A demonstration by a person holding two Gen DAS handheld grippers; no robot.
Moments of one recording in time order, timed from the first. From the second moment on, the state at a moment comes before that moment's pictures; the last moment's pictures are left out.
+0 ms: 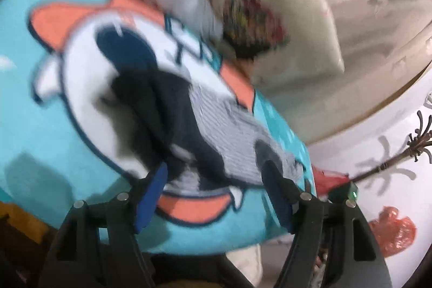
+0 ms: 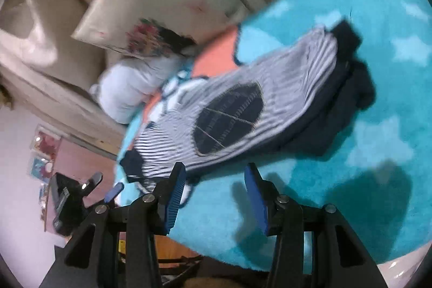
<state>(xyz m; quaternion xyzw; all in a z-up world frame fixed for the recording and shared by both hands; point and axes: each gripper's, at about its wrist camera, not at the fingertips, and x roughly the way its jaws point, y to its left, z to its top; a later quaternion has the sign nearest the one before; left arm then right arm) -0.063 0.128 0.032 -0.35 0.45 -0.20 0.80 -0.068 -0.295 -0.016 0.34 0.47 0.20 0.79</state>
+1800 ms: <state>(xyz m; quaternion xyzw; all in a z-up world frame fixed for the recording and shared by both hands) -0.065 0.193 0.035 -0.39 0.41 -0.11 0.82 -0.064 -0.043 0.011 -0.19 0.40 0.34 0.83</state>
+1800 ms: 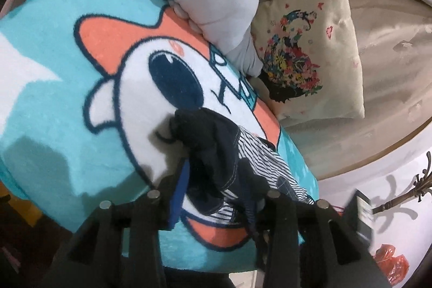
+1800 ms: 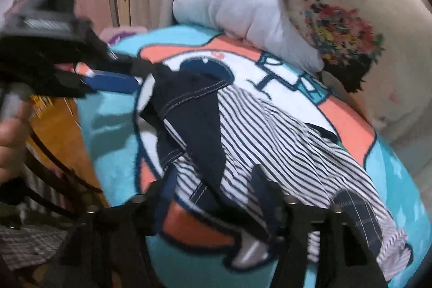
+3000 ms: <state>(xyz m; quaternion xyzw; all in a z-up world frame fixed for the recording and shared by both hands) -0.005 0.132 0.016 -0.42 0.44 -0.20 0.77 -0.047 -0.191 -0.011 0.36 0.47 0.43 0.68</state>
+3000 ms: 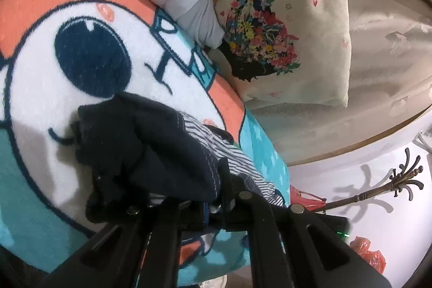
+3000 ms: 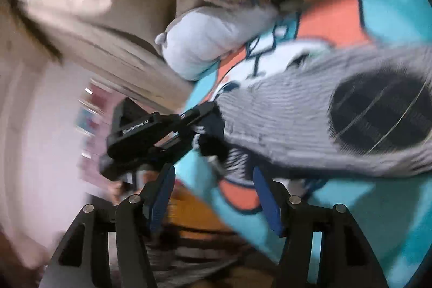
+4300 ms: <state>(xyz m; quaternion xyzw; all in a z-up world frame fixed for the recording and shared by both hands) 0.149 0.150 -0.002 -0.40 0.47 -0.10 0.78 0.175 -0.298 -0.026 0.32 0.48 0.11 0.81</state>
